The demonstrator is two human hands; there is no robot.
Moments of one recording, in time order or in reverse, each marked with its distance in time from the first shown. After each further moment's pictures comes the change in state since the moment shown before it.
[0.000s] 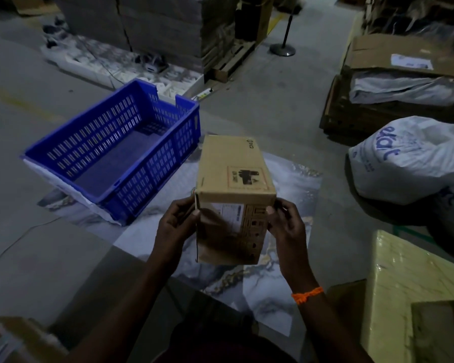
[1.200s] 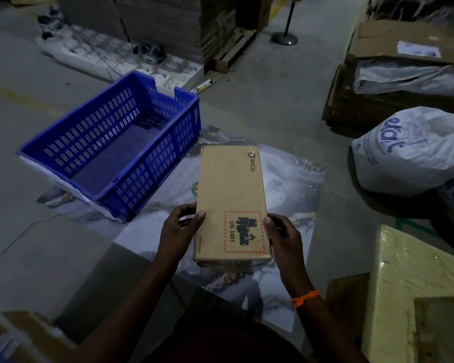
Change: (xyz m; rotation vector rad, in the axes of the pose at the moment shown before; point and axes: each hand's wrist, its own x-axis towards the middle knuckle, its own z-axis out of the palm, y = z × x) left_hand 0.018 -0.031 -0.001 0.277 0.149 -0.054; right_hand -0.006 0.040 -0.004 -0.161 0.029 0.140
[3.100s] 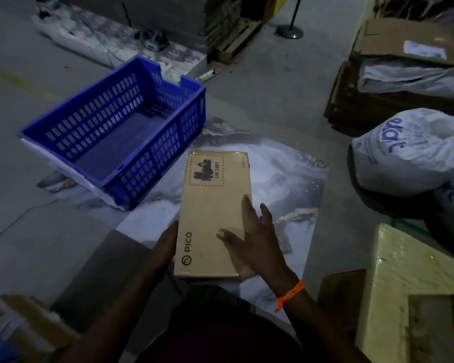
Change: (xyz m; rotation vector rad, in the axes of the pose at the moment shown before) left_hand -0.021 -0.028 -0.036 -0.053 -0.186 -0.346; right_hand -0.021 -0.028 0.052 -0.758 -0.347 -0.066
